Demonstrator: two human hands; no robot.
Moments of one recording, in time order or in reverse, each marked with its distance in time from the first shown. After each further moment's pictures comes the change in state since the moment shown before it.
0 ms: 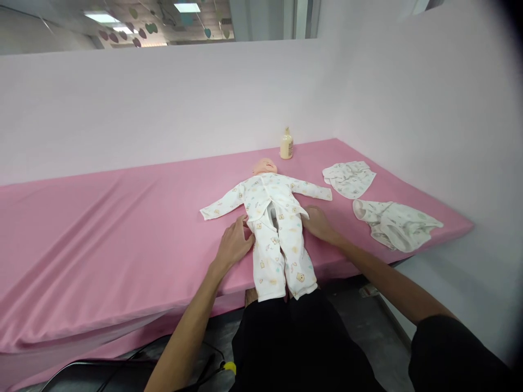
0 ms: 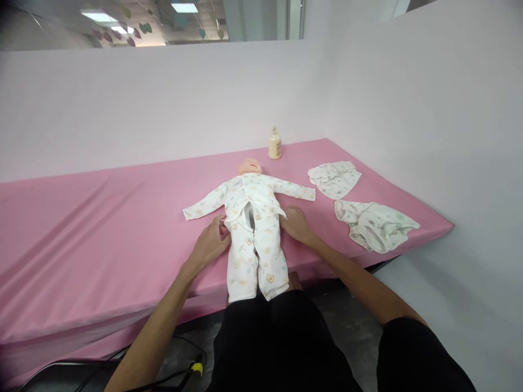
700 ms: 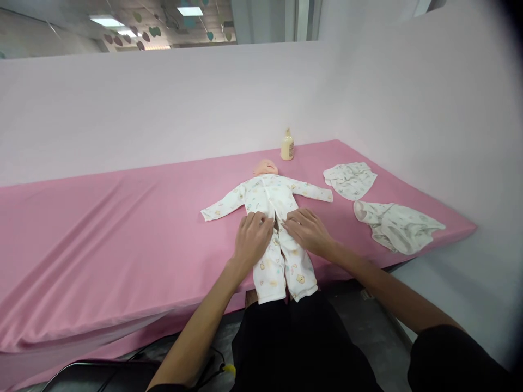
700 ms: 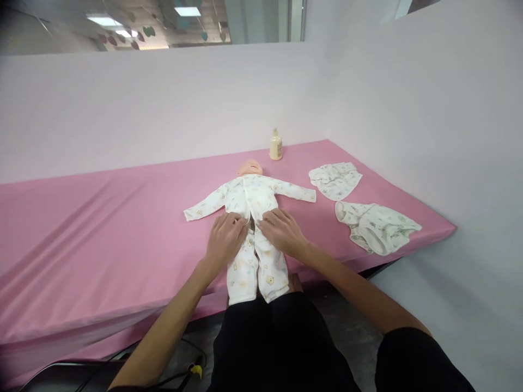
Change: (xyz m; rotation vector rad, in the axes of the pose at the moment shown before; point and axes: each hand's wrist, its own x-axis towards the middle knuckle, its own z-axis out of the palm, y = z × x) left_hand 0.004 0.045 0.016 0.460 0.453 0.606; right_hand -0.024 -0.048 -0.017 -0.187 0.336 -0.691
